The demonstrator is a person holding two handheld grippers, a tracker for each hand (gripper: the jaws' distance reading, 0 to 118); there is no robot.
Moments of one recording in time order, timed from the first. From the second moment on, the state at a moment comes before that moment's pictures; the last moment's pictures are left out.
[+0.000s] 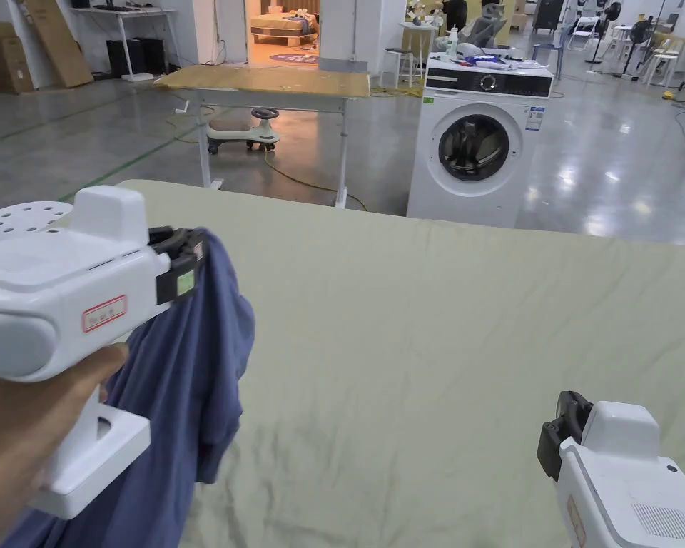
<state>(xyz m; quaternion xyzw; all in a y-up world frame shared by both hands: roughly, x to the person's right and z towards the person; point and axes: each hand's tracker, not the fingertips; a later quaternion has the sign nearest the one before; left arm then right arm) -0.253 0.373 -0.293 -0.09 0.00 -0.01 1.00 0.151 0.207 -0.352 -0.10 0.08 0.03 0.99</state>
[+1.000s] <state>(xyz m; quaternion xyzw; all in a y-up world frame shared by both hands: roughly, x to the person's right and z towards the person) -0.002 0.232 -0.400 -0.23 -0.25 0.02 0.94 0.254 0.188 -0.325 -0.14 -0.03 0.02 0.99</state>
